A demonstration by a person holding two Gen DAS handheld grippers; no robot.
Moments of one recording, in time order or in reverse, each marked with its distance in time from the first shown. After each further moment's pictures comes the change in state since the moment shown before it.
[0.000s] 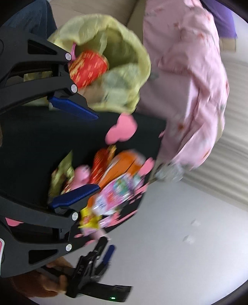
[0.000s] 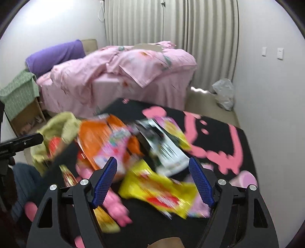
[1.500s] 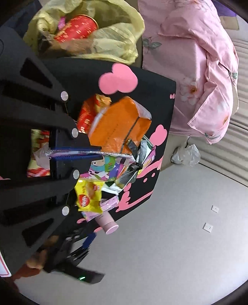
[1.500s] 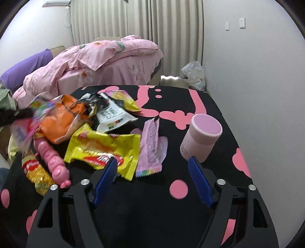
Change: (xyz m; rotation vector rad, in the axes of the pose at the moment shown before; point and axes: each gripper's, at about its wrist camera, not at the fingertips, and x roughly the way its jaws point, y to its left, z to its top) left arm 0.050 -0.049 0.029 0.026 0.108 -0.089; right arm 0.016 -0.073 -0.069 0.230 0.033 -0.111
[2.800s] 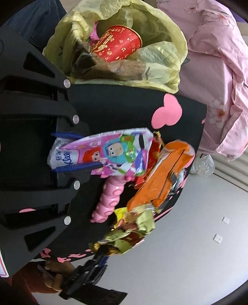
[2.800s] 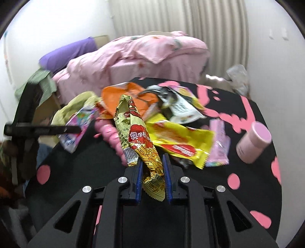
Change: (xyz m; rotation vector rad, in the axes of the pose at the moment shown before) left arm -0.004 0.046 -0.061 -0.037 0.116 0.033; right arm -0.035 0.057 -0.014 -0.127 0.052 0.295
